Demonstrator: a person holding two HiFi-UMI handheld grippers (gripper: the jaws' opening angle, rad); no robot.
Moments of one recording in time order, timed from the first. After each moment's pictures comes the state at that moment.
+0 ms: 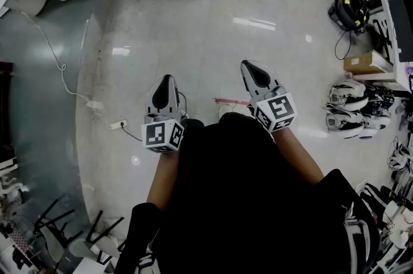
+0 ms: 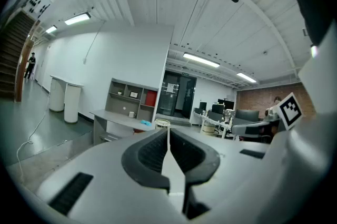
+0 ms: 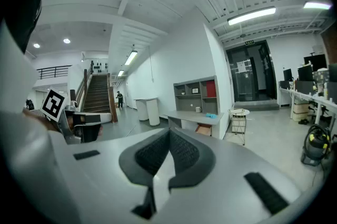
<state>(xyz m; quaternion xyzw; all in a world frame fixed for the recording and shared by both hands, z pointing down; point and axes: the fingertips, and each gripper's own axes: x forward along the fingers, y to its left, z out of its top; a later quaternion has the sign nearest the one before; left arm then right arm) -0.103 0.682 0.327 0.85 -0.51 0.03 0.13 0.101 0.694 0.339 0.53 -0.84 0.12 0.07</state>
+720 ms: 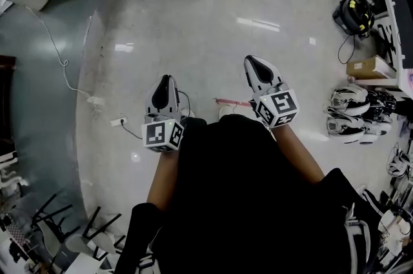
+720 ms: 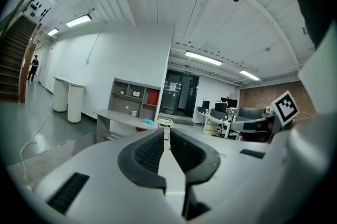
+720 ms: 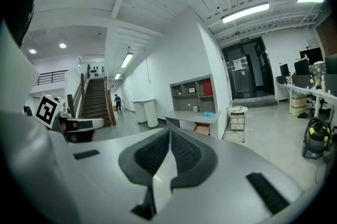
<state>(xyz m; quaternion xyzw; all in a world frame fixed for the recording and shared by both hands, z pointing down) -0.093 0.677 0.343 0.84 -0.53 0.03 0.13 0.128 0.673 0.351 0.54 -0.83 0.14 0.06</state>
